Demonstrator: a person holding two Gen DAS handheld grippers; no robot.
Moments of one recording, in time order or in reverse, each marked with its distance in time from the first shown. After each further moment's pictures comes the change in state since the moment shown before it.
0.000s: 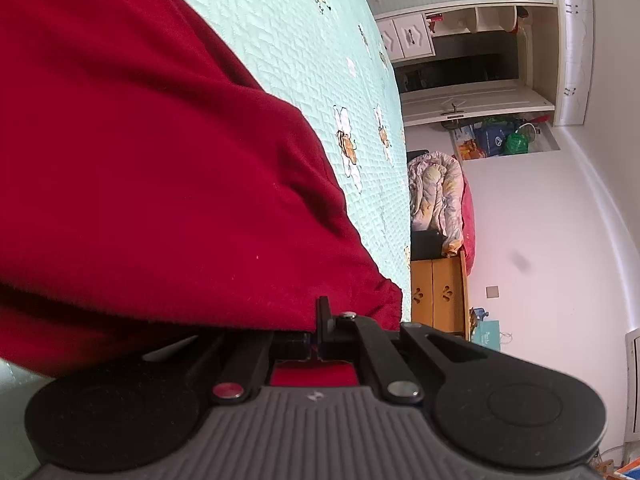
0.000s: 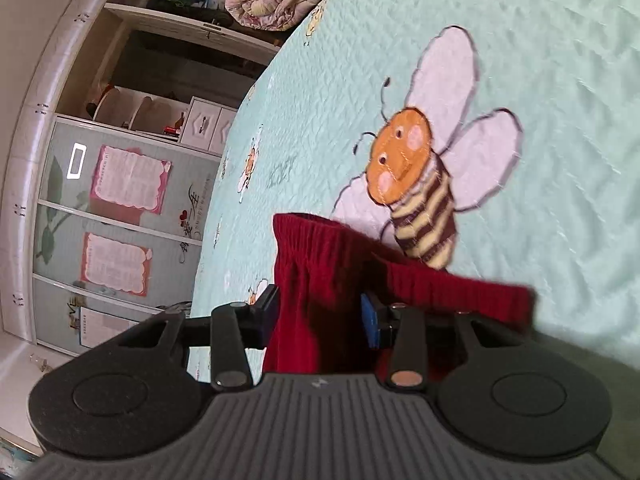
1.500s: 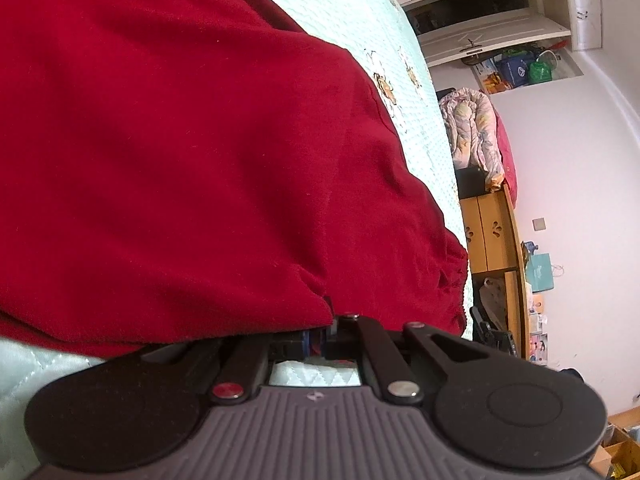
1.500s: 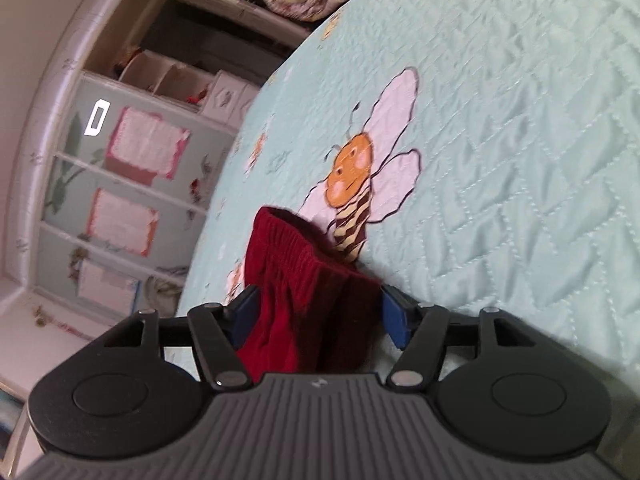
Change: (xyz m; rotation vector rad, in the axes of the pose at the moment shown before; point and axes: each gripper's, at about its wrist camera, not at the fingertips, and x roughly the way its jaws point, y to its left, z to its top) left arm 0.026 0.025 -0.014 0.148 0.129 0.138; right arm -0.062 -0.054 0.013 -0.114 0.055 0.064
